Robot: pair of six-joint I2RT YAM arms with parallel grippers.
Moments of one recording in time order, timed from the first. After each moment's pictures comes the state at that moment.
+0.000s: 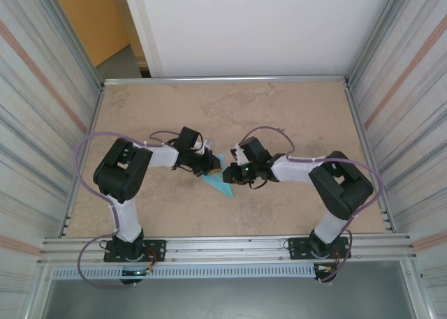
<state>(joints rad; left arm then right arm) -0.48 1.89 0.93 -0.05 0.71 -0.78 0.70 1.67 0.79 -0.03 -0.50 0.71</state>
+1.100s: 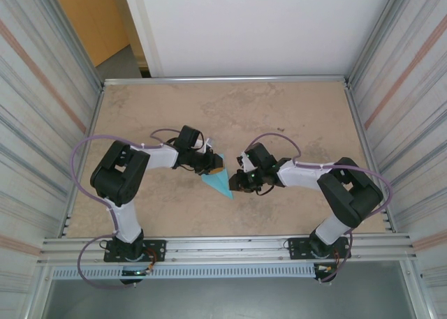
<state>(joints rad) -0.50 1.85 0.92 -0.06 0.74 -0.76 0.71 1.60 0.72 -0.12 -0.52 0.73</state>
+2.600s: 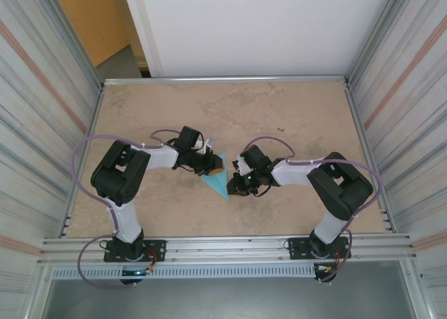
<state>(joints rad) -0.50 1.85 0.92 -0.05 0.74 -0.76 0.73 1.69 0.75 -0.11 -0.58 0.72</state>
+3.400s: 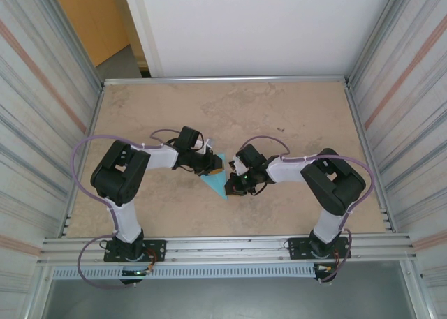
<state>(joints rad) -0.49 1.85 0.92 -0.06 0.74 -0.74 0.74 1.75 0.81 -0.17 -0.57 0.69</state>
